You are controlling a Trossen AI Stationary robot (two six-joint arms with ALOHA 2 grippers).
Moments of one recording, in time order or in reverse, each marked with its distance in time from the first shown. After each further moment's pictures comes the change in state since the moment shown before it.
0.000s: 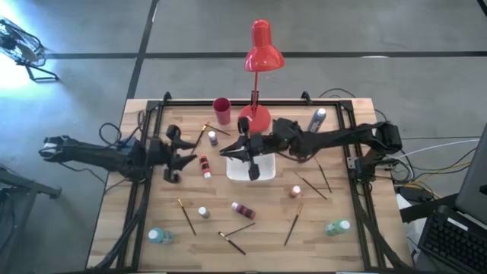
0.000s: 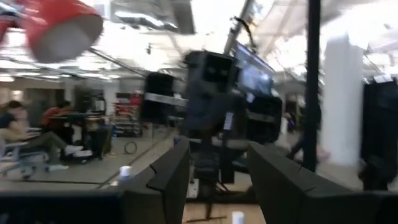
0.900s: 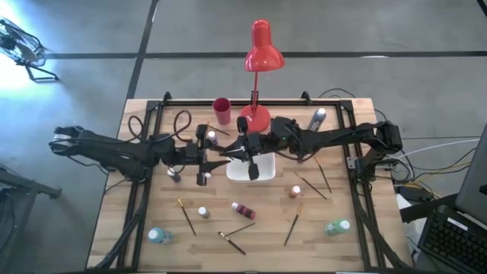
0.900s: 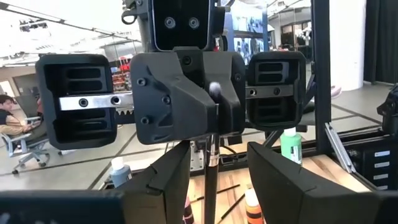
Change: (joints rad) left arm 0.000 0.351 0.365 -0.126 0.025 0.160; right arm 0.002 -0.008 0.029 -0.089 0.001 -0.009
